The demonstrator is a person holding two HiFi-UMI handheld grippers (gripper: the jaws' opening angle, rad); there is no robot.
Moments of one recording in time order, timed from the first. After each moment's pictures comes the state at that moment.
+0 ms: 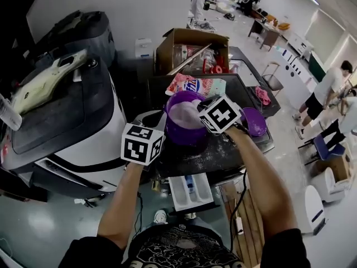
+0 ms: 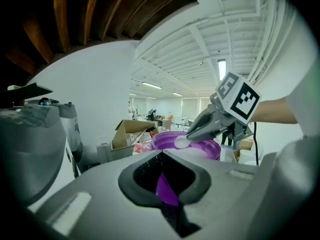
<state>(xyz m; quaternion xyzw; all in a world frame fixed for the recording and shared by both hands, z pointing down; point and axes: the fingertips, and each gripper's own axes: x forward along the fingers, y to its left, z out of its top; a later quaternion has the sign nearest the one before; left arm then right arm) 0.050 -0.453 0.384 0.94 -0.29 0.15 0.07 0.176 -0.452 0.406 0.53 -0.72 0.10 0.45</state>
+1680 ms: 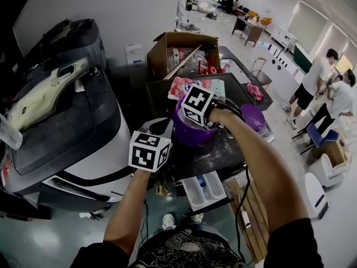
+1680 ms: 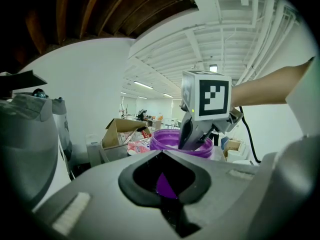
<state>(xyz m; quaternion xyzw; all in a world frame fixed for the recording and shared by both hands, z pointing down) 0.035 -0.449 0.391 0.96 -0.22 0.14 0.08 0.135 -0.443 0.451 0.41 -0.63 0.25 0.61</state>
